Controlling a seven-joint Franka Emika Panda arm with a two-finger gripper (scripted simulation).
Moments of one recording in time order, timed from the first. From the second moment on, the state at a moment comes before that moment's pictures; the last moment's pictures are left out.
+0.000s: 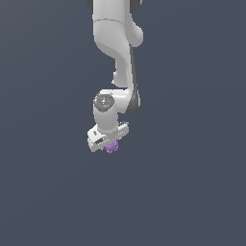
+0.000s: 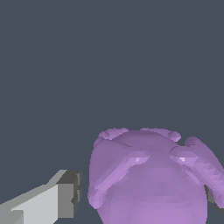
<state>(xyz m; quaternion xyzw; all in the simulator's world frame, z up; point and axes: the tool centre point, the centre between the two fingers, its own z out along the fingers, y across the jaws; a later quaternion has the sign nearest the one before) -0.011 -0.064 0.040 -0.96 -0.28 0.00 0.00</state>
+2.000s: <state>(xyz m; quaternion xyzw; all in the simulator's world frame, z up) -0.066 0.048 0.197 -0.96 -0.28 0.00 0.00</state>
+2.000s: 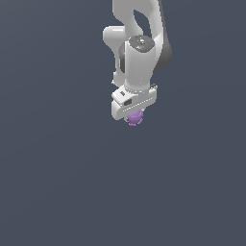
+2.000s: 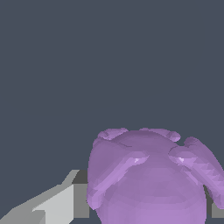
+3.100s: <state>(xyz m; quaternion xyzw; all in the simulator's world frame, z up) -0.129 0.191 0.397 -0.96 -0.28 0.00 0.00</state>
